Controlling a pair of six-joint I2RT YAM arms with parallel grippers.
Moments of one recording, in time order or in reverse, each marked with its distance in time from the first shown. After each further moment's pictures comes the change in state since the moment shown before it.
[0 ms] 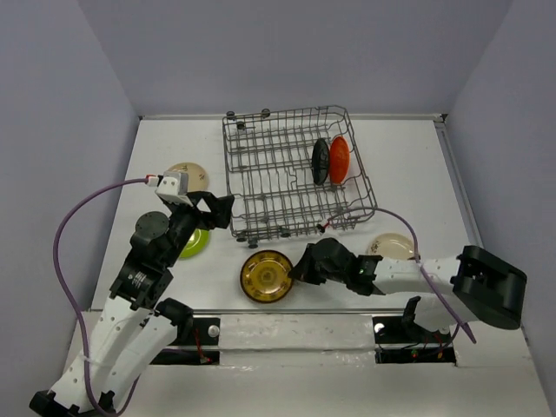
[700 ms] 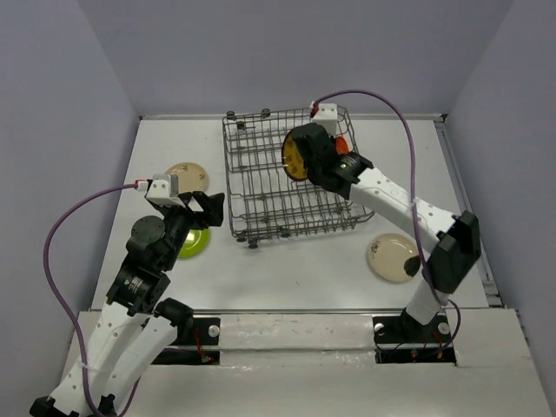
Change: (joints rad) left arm 0.006 -0.047 0.000 -0.027 -0.113 -0.006; right arm -0.296 0.251 1.094 -0.725 0.606 -0.785
